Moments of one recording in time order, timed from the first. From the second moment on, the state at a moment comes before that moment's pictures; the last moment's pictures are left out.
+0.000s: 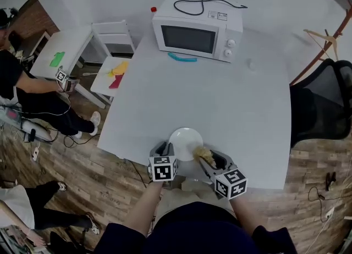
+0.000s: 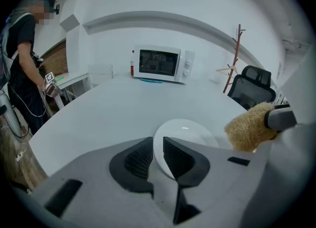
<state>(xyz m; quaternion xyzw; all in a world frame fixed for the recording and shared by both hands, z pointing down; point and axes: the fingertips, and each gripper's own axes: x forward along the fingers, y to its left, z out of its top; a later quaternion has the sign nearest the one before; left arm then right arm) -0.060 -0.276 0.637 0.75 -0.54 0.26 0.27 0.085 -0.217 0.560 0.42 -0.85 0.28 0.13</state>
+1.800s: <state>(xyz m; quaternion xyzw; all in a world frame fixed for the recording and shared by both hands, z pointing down) -0.111 0.019 0.500 0.84 -0.46 0.14 0.23 -0.018 0.032 0.455 0.49 -0.86 0.16 0.03</state>
